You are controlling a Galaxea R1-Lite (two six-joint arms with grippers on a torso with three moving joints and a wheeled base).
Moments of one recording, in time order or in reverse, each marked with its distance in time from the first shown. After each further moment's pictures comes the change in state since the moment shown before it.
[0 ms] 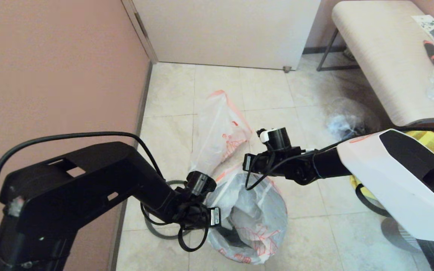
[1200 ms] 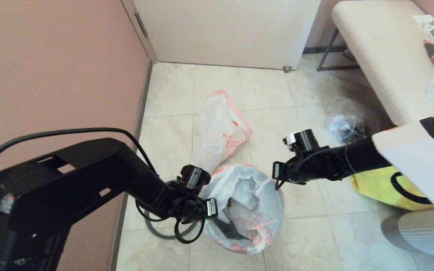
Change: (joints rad) left arm 0.037 -0.019 -0.009 -0.045 -0.002 -0.068; right arm -0.120 -0.159 0.233 0.169 -0.006 -0.050
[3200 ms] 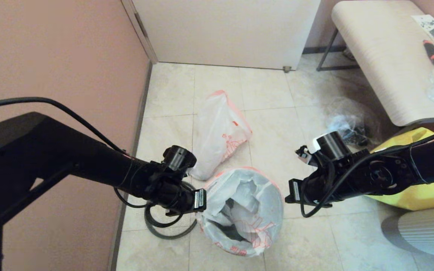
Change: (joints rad) left arm 0.042 -0.222 -0.029 0.322 -0.106 0.096; right arm 0.060 -0.317 0.330 0.145 0.112 -0.007
